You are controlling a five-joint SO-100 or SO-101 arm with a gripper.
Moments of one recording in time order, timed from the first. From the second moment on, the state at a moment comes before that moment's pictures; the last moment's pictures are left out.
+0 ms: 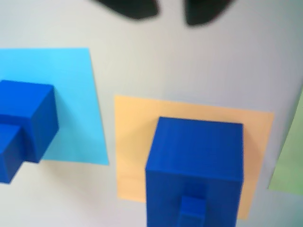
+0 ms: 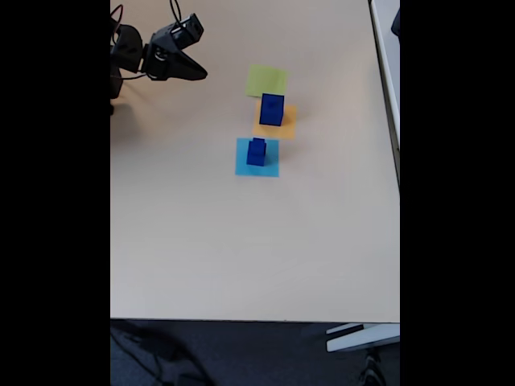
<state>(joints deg) 9.4 192.4 181.8 30.6 76.6</state>
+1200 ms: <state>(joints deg) 9.8 123.0 143.3 11.6 77.4</state>
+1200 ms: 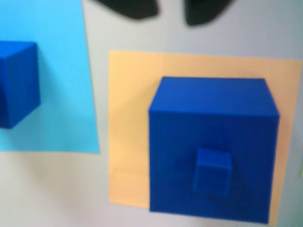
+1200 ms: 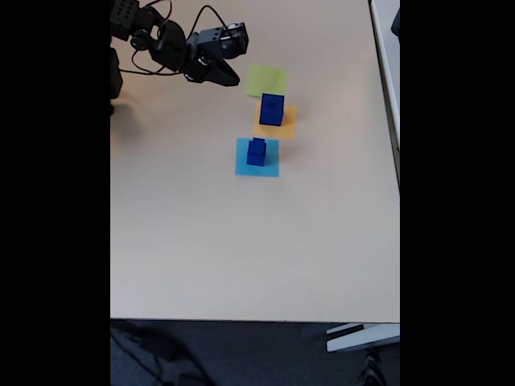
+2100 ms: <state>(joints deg) 3.8 91.1 121.2 2.6 82.1</state>
